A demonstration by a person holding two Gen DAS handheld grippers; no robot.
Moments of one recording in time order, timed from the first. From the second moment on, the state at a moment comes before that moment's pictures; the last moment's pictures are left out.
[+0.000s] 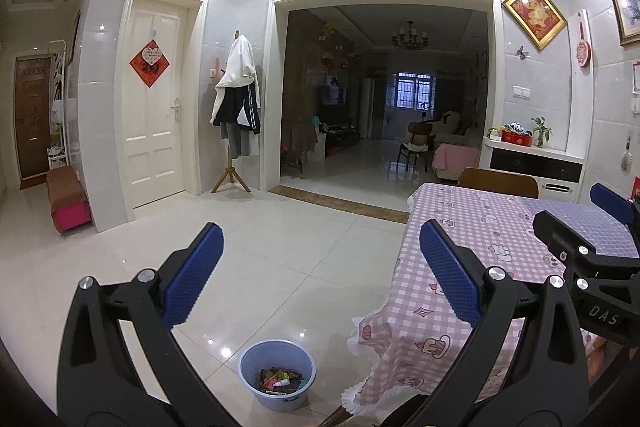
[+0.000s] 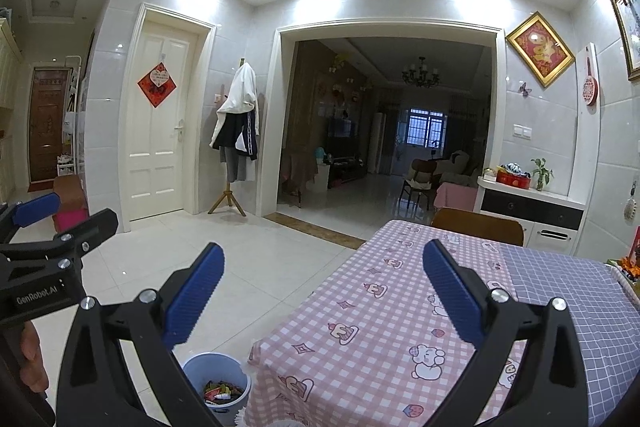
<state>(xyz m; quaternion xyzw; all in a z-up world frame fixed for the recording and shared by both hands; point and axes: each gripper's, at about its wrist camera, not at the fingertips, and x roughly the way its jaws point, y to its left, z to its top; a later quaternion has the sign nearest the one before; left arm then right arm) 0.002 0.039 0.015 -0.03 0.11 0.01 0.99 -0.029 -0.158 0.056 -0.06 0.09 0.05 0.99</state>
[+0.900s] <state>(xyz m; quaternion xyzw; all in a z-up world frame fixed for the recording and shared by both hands) 0.003 0.038 0.016 -0.02 0.11 0.01 0.99 -0.021 -0.155 0.056 -0.07 0.10 0.06 0.99</state>
